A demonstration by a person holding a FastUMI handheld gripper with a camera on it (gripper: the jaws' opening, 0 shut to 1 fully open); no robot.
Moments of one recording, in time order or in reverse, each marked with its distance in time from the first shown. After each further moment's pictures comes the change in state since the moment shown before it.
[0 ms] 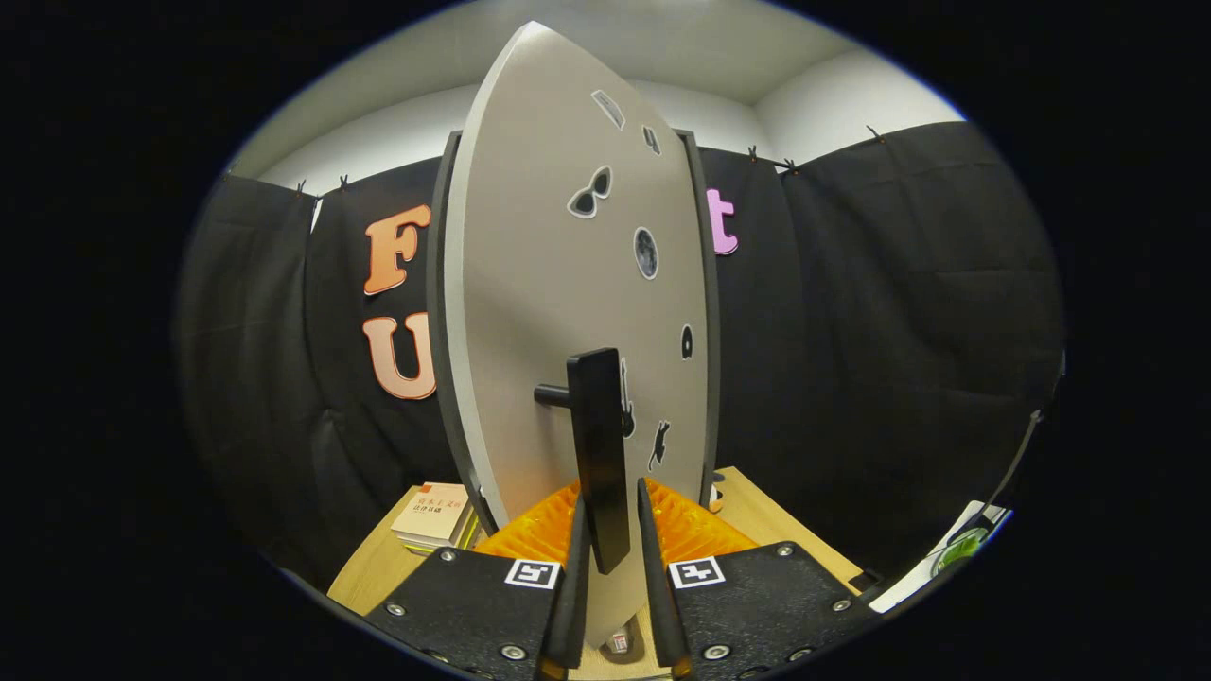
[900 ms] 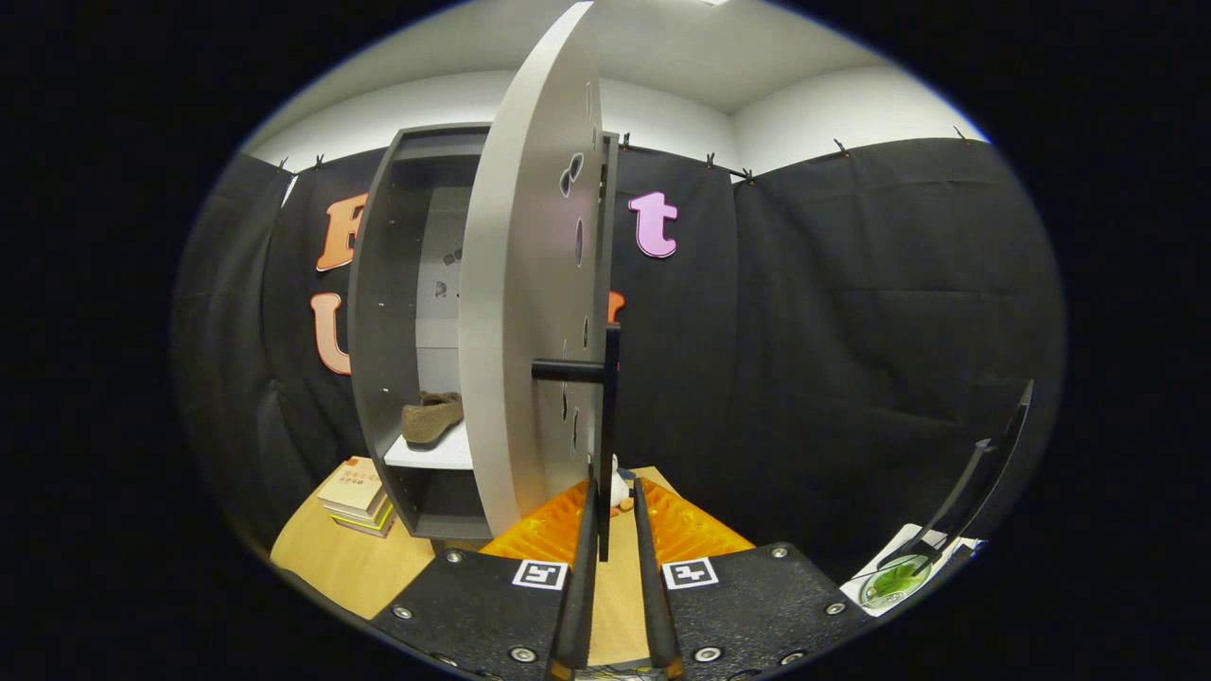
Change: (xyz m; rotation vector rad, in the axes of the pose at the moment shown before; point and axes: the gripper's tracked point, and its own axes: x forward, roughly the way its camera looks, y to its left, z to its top) arm -0.038 -0.136 -0.008 -0.092 0.005 -0.157
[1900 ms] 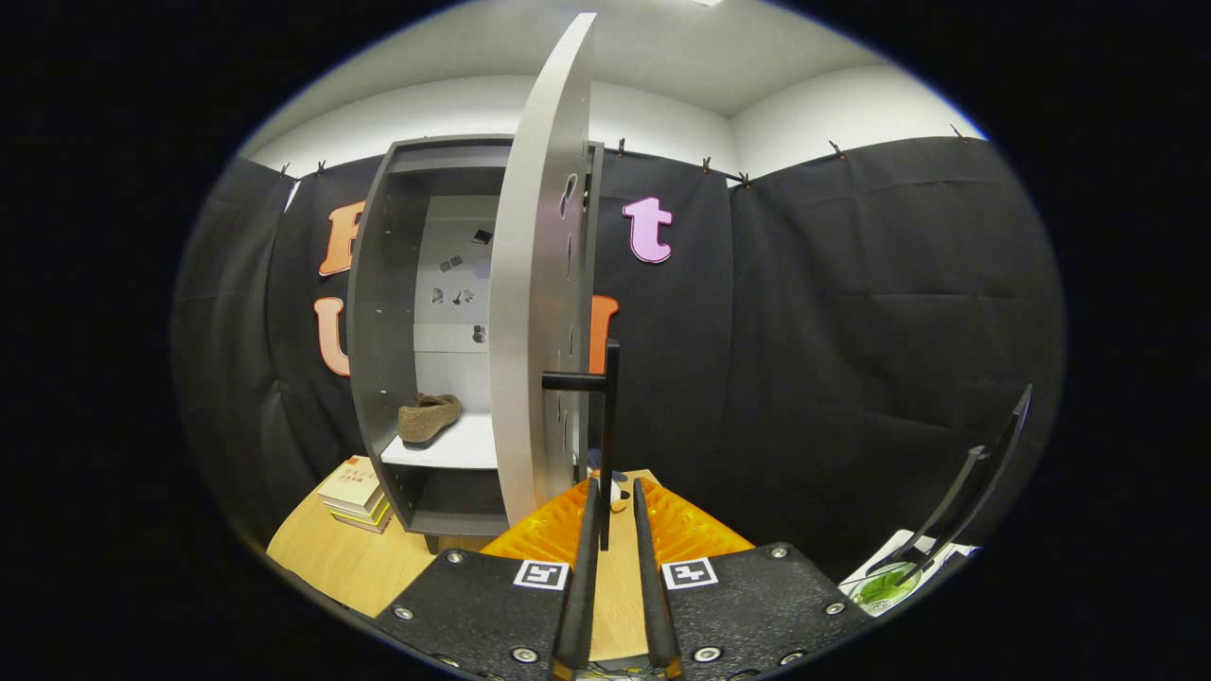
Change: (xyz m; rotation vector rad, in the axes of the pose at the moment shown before) arm -0.011 -0.021 0.001 0.008 0.012 0.012
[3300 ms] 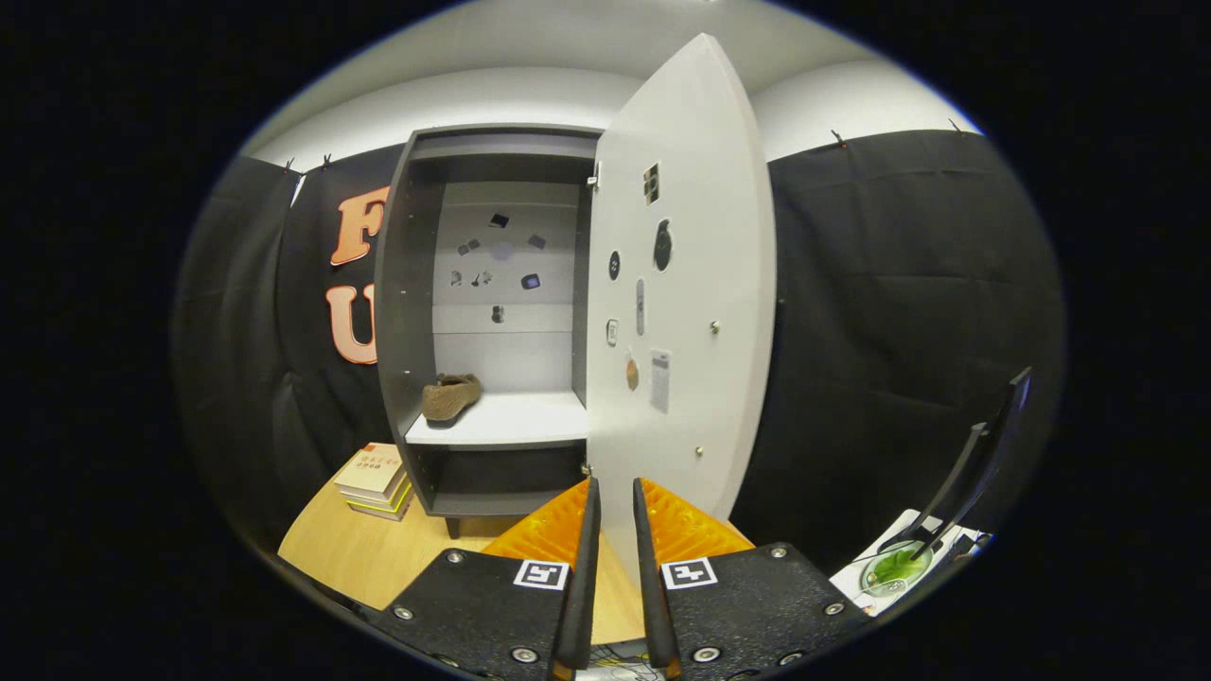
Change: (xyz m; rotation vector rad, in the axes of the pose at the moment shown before) arm -0.036 0.045 -0.024 0.010 0.076 0.024
